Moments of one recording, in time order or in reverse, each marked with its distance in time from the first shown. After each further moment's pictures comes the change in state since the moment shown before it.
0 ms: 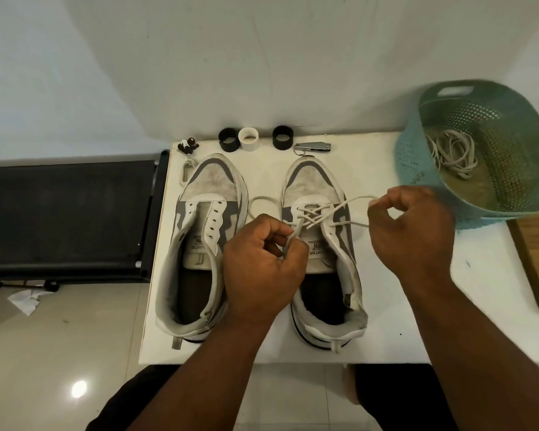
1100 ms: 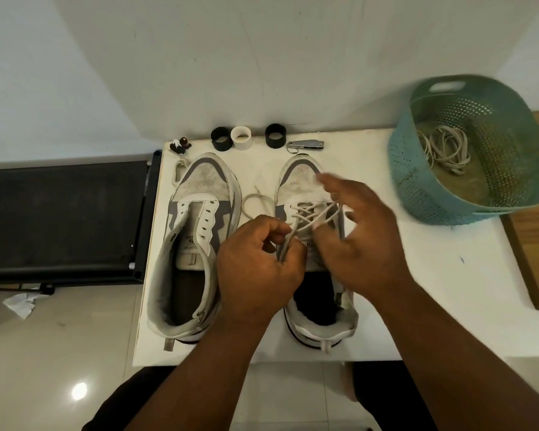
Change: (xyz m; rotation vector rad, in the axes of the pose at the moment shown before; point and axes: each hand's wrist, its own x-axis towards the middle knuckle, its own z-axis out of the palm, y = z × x) left_hand -0.001 0.004 -0.002 0.146 -0.041 0.093; right_hand -0.026 -0.029 0.007 0.248 -0.331 -0.213
